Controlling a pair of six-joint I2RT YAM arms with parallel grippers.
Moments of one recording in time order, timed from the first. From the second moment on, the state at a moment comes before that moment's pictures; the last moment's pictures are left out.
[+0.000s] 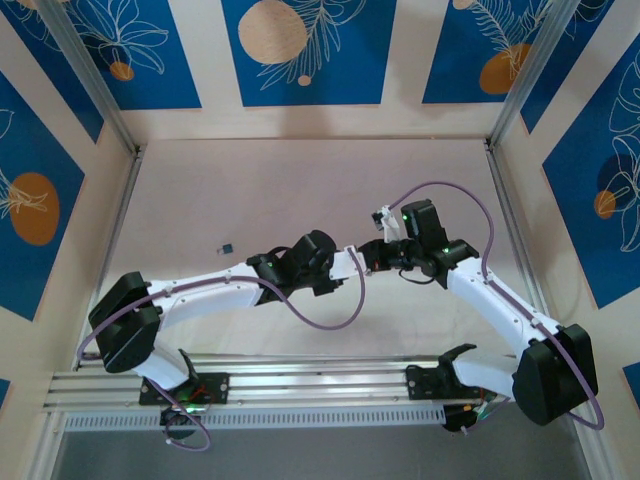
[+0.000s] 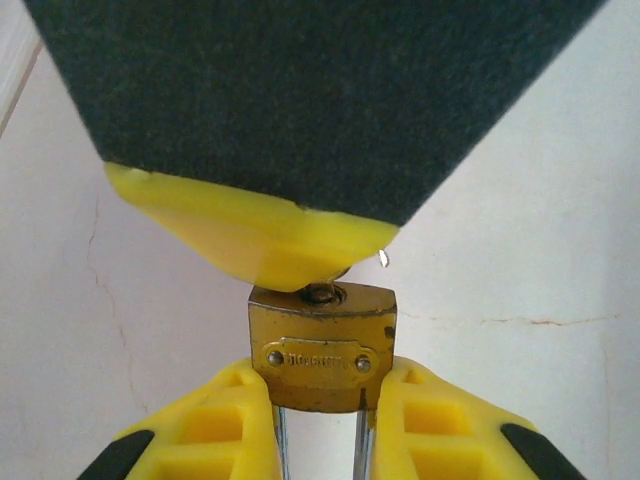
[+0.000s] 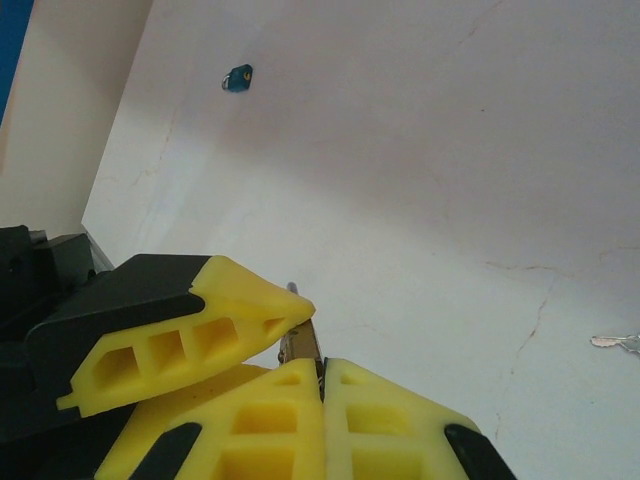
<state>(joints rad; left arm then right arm) -1.03 1.53 1.03 -0.19 -0.08 0.47 0.41 1.15 0.80 -0.45 -0.58 0.39</state>
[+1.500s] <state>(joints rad) -1.03 1.56 1.03 -0.04 -0.11 0.46 0.25 1.08 0.80 -0.47 -0.56 0.46</state>
